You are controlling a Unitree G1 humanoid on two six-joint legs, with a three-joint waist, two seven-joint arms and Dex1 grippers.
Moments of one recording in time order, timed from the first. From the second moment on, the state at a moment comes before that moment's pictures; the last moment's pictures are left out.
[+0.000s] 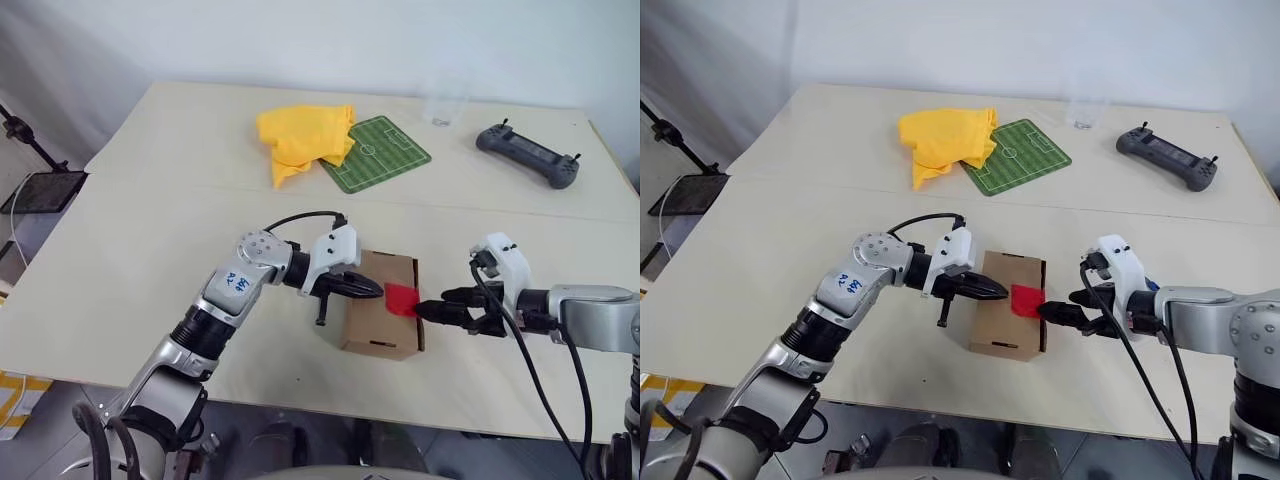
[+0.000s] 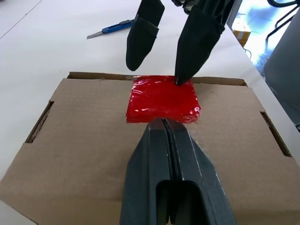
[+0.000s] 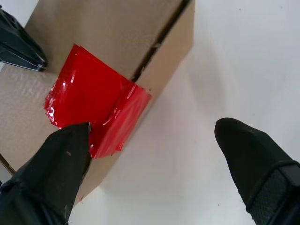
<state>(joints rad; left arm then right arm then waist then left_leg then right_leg) -0.75 0.33 -0.37 0.11 -0.20 0.37 -1.13 -0.37 -0.81 -0.36 -0.38 1.31 1.60 0.09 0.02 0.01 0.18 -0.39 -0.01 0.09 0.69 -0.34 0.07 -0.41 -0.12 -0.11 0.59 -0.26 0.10</state>
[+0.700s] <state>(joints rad) -0.72 0.33 -0.37 0.08 -0.19 0.39 -1.13 -0.43 -0.77 -0.28 -0.38 1.25 1.61 -0.01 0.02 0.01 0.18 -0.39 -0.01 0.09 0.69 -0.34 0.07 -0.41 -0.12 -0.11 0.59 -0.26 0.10</state>
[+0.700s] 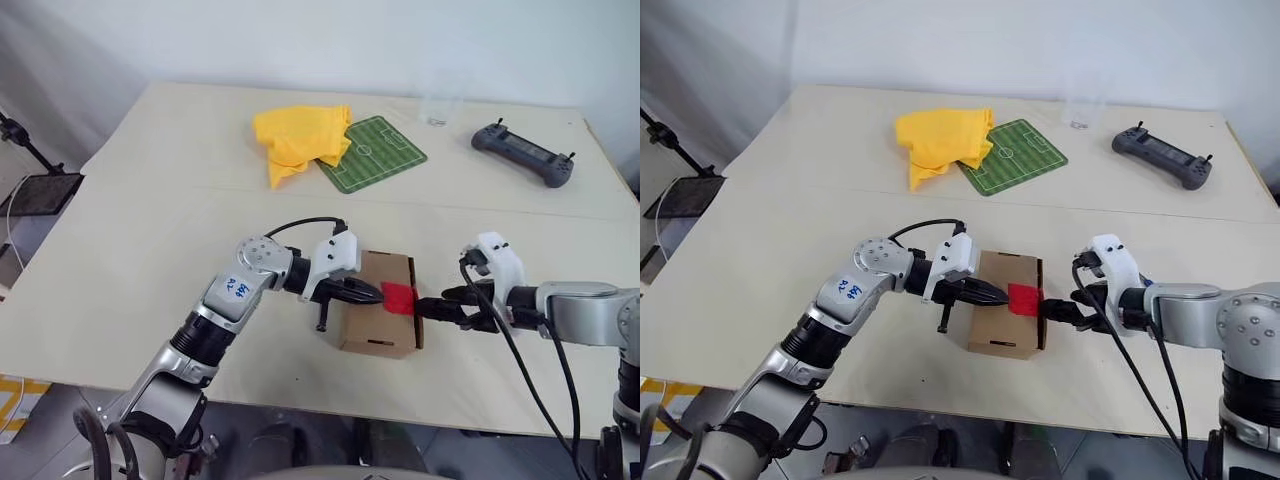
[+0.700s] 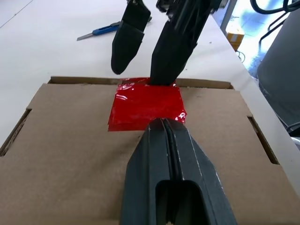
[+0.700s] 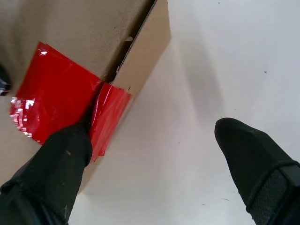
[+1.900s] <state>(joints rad) -0.70 0.33 -0.38 0.05 -0.19 0.40 -1.13 -0.42 -0.84 -0.32 -0.42 0.96 1.59 0.28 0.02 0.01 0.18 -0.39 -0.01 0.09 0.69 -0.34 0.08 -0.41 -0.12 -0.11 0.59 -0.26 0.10</state>
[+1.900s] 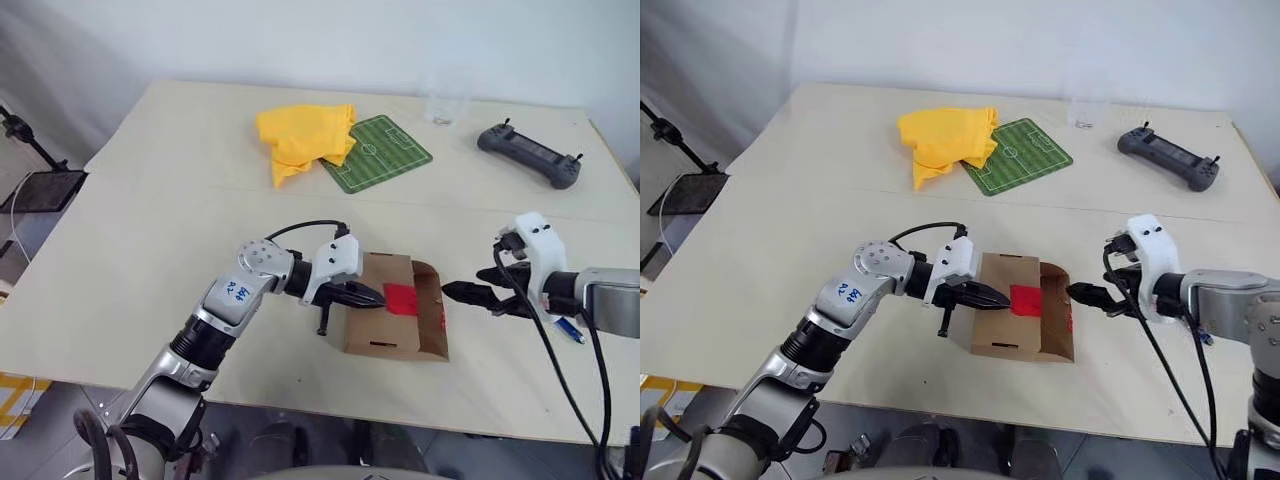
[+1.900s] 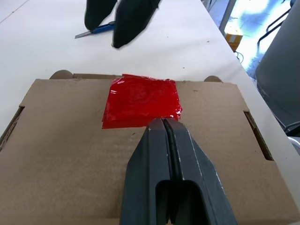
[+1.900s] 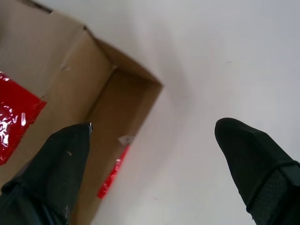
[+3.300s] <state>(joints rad) -0.70 0.35 -0.39 0.02 -0.19 0.42 -1.12 -0.44 -0.75 -0.32 -0.01 1.11 1.60 0.37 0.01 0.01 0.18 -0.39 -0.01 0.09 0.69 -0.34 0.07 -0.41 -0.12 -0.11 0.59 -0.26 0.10</state>
